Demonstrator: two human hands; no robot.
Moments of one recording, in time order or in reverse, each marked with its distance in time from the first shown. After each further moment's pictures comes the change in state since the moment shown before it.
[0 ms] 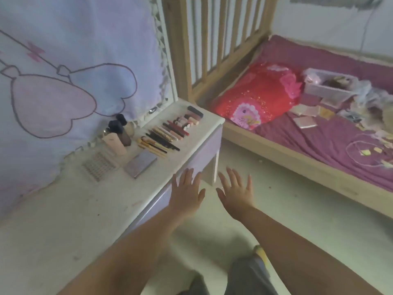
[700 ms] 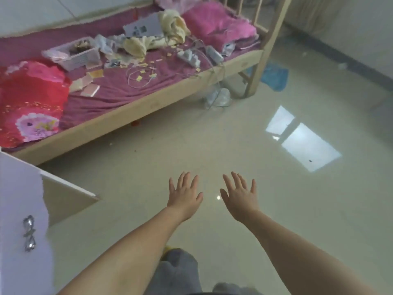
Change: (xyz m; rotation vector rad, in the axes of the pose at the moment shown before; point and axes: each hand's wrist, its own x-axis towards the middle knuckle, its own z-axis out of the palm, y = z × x) left_hand -0.246 0.255 0.077 0.173 -0.343 1.098; right_hand -0.460 0.017 0.131 0.462 -0.022 1.207
